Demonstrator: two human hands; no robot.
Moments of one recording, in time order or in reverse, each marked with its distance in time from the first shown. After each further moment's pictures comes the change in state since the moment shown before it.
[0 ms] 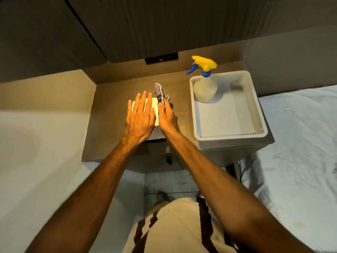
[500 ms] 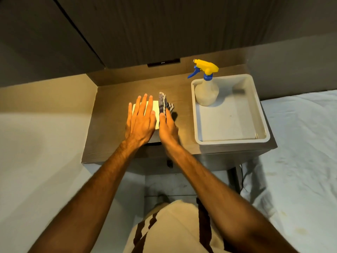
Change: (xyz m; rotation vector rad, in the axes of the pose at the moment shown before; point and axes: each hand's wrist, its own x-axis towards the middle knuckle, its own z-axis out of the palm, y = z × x) left_hand 0.001 -0.001 0.001 -0.007 0.013 0.001; right_hand -0.019 0.016 0.003 0.005 0.016 0.035
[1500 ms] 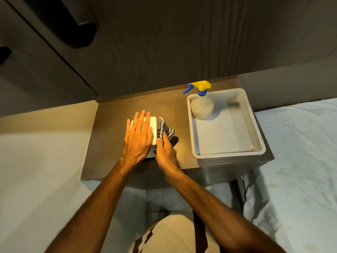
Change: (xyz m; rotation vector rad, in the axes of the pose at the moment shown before) left_hand 0.001 -0.001 0.000 -0.005 -0.015 0.004; right_hand -0.020 0.015 -0.007 -0.057 -0.052 0.055
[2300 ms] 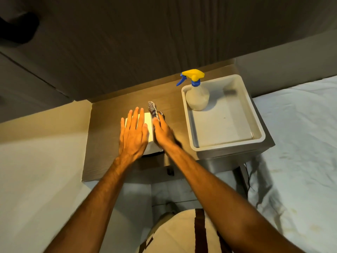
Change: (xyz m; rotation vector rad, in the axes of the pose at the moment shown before) left_hand 0.000 0.001 -0.002 0.026 -0.013 0.014; right_hand 0.062 -0.019 -0.009 0.050 -0.054 -0.066
